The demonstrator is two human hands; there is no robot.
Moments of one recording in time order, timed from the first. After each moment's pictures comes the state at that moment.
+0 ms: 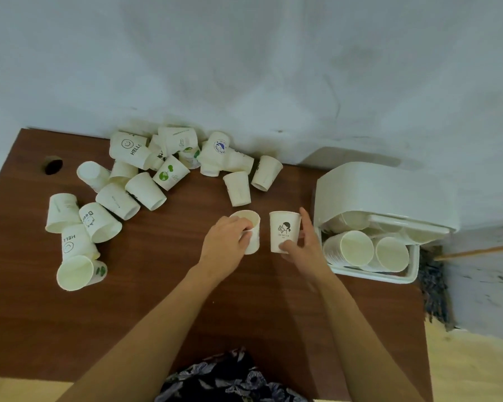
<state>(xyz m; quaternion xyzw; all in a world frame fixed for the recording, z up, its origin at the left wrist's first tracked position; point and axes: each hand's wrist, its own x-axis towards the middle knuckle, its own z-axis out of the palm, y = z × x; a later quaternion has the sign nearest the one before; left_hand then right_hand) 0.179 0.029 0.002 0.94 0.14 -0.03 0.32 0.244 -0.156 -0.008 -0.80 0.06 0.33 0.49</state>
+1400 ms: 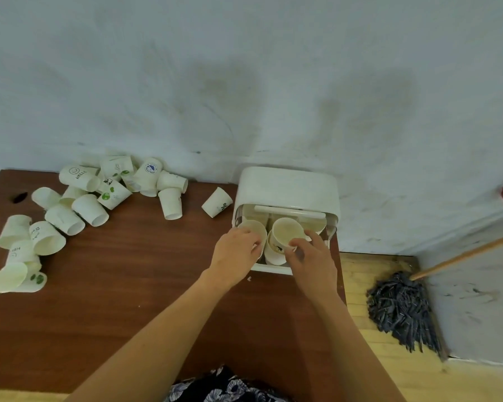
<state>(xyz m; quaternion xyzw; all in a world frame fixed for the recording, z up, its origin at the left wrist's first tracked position) 0.226 -0.210 0.049 0.98 0.05 0.00 0.21 0.262 -0.392 0.044 -0.95 -0.09 0.08 0.29</state>
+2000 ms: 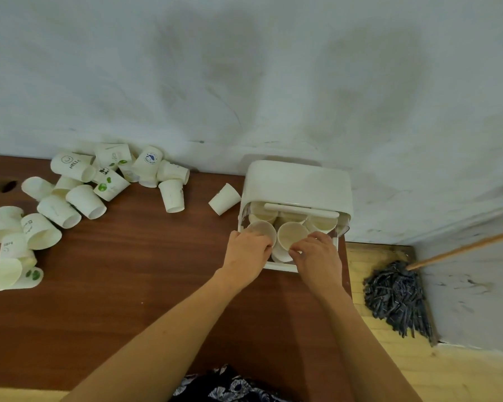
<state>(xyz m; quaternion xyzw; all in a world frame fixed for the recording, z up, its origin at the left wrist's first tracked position) 0.239 -0.205 0.015 0.98 0.03 -0.01 0.20 0.280 -0.376 0.023 -0.97 -0.19 0.04 0.17</state>
